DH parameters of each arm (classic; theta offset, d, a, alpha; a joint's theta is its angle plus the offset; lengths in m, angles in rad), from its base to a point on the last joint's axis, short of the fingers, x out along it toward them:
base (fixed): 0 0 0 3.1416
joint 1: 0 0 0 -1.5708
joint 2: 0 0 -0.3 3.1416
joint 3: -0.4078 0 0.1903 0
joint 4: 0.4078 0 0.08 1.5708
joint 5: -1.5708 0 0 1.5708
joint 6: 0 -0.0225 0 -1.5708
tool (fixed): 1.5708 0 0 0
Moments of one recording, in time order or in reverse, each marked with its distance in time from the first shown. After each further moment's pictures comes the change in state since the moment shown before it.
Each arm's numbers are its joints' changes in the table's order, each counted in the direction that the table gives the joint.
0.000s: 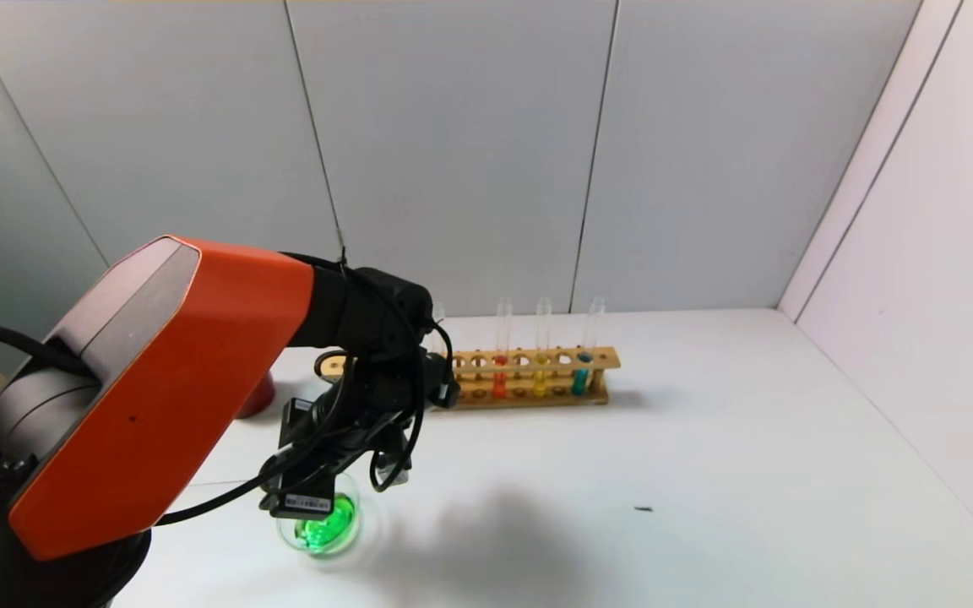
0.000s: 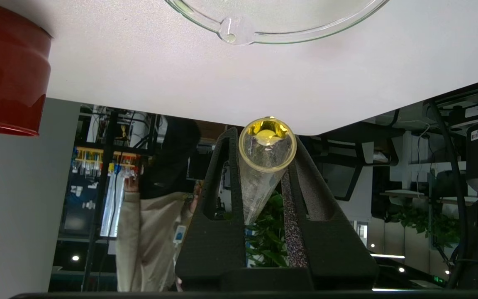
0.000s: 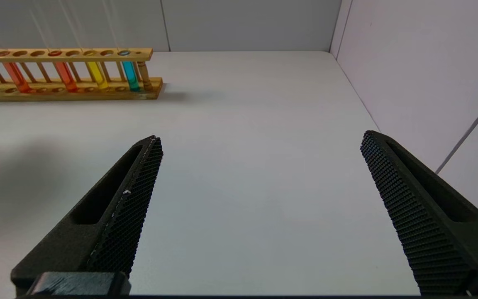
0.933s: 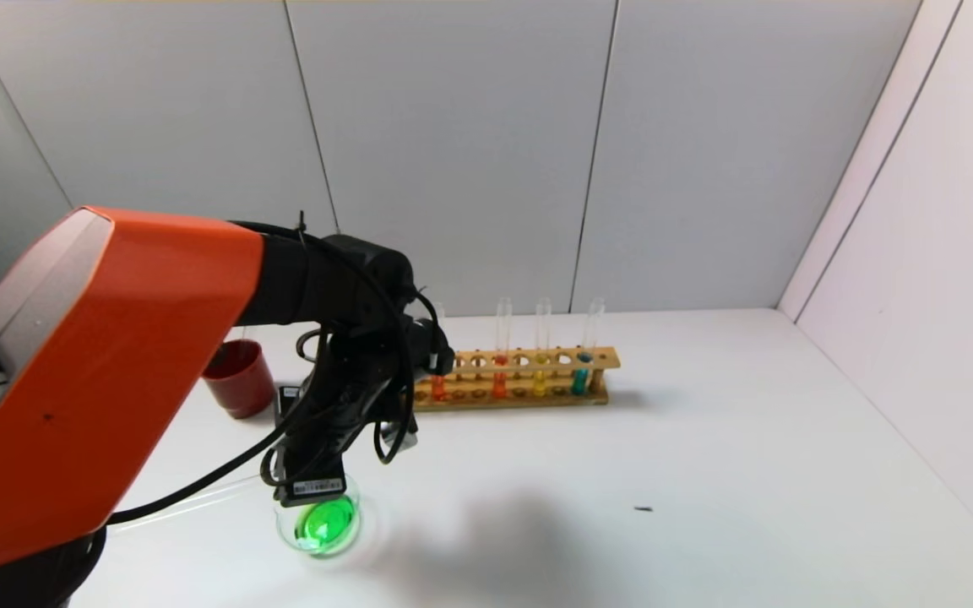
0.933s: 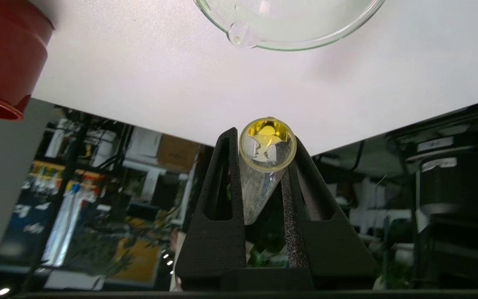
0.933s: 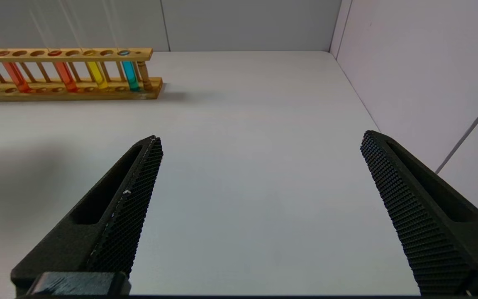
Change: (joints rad) left arm -0.011 0.079 -0.017 -0.040 -0.093 0.093; right arm 0.000 0.000 0.000 0.000 0.000 0.000
